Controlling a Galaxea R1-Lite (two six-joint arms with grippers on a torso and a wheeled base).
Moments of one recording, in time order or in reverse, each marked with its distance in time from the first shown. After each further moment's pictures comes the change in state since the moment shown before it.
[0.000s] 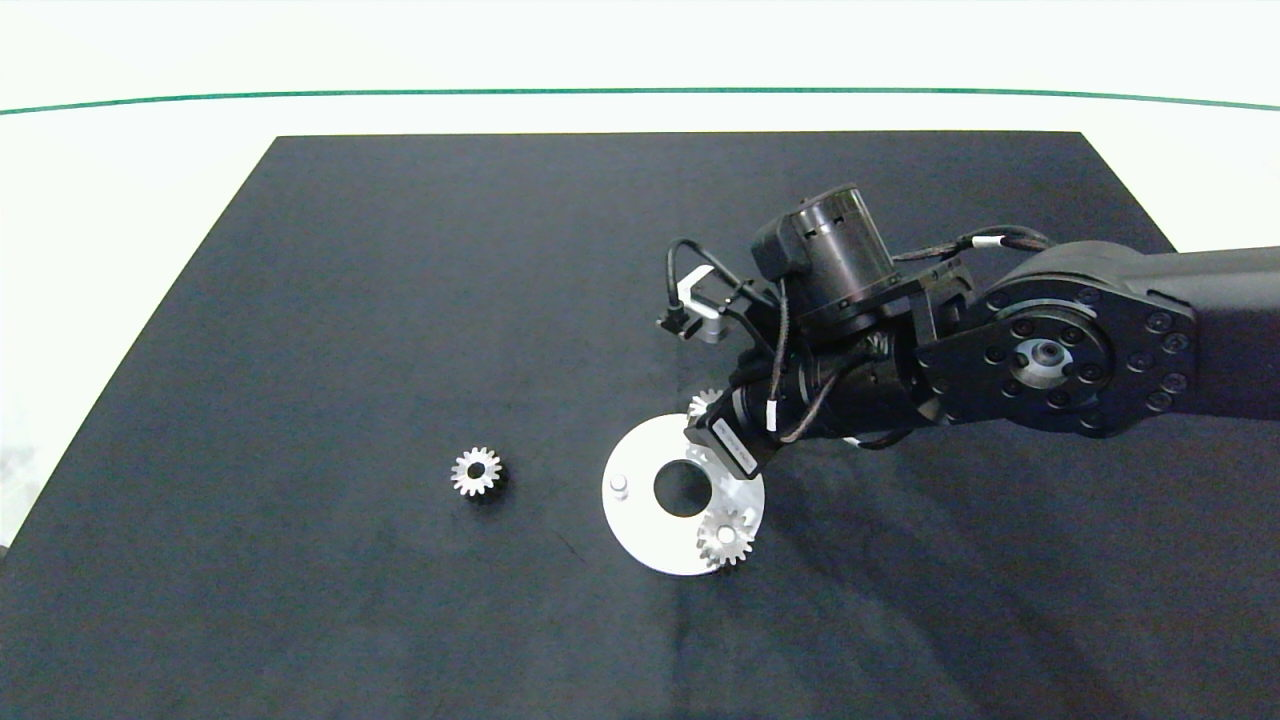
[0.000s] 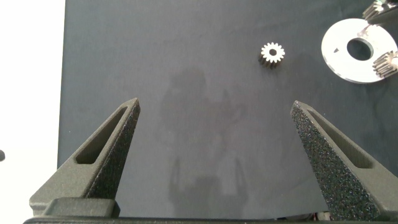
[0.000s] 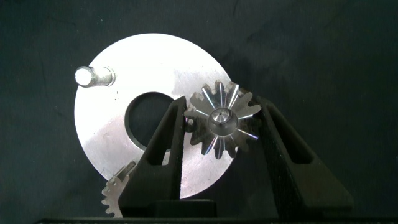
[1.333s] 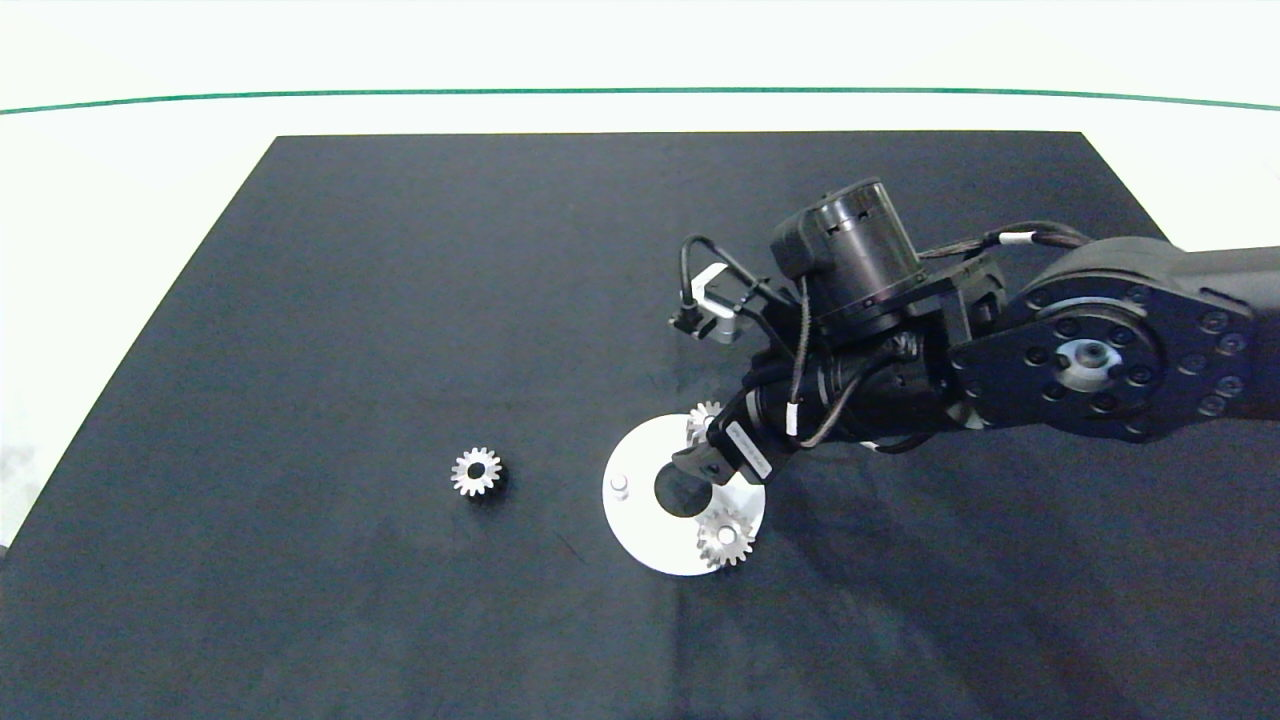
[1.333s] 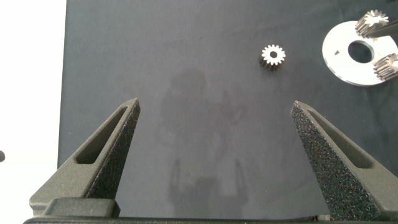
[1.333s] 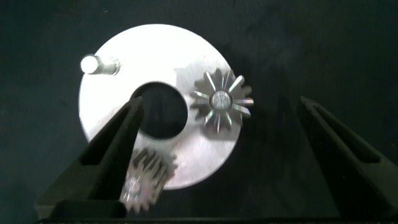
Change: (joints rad) left arm 0.000 0.006 0.003 -0.013 0.003 -0.001; right arm 0.000 -0.059 0.048 0.001 0.004 0.004
